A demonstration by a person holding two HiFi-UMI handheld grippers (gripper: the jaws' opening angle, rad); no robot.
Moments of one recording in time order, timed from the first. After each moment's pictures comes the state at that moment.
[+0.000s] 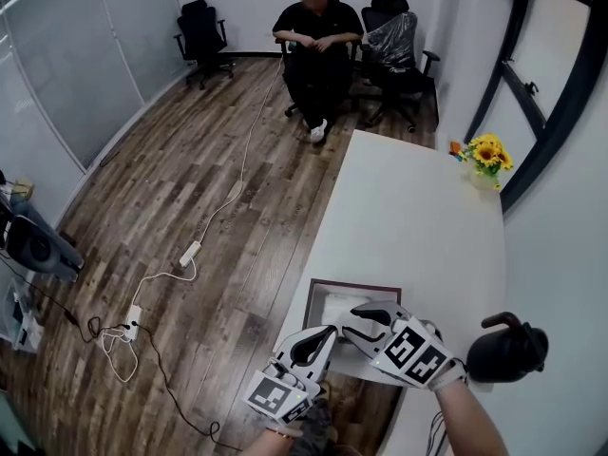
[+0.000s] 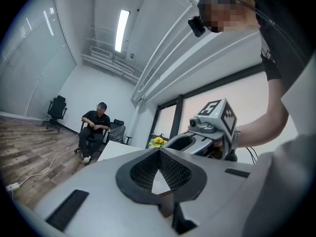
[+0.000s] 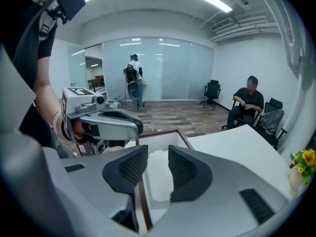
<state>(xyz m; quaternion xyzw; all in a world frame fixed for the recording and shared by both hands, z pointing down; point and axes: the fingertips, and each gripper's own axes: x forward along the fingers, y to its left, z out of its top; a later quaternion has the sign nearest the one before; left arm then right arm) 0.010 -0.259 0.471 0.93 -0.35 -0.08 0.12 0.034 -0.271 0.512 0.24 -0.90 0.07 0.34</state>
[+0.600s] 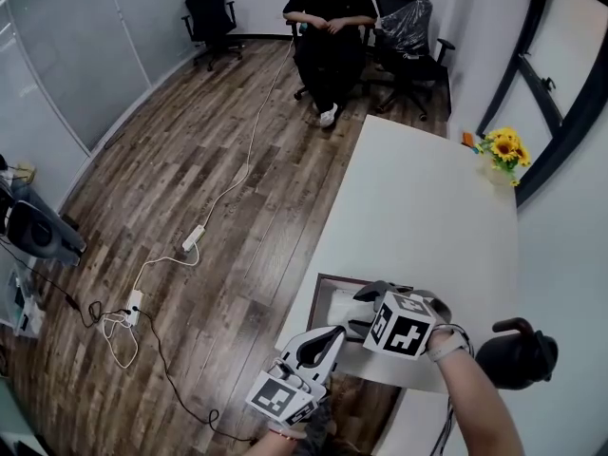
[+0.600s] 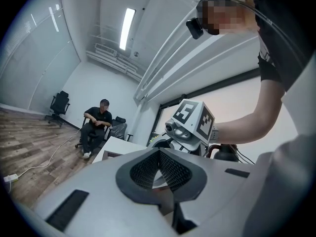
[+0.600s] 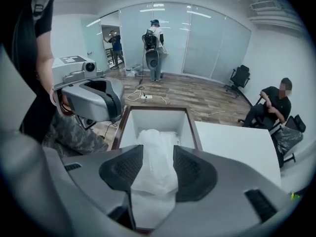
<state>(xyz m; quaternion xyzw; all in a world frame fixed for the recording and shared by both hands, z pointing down) 0.016 -0.268 0.488 0.92 -0.35 -0.09 0.14 0.039 -0.300 0.572 0.11 -0.85 0.04 0.52</state>
